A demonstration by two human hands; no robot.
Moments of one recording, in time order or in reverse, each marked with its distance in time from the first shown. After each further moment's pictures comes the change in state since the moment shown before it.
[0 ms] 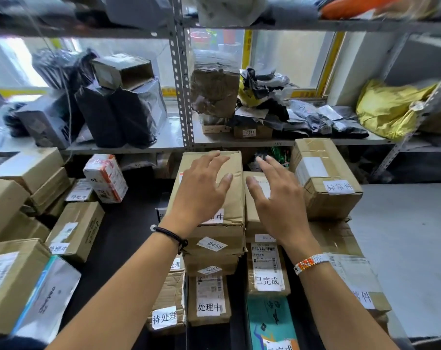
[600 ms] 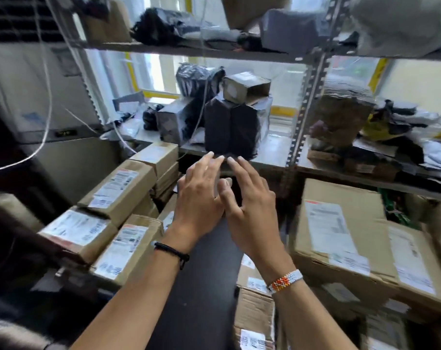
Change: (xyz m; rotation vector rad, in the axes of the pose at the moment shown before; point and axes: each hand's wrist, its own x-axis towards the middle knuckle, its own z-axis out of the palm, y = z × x) left_hand -0.084 -0.177 -0.144 0.163 0.340 -0.313; right_hand -0.017 -0.247 0.140 0.409 -0.160 -0.359
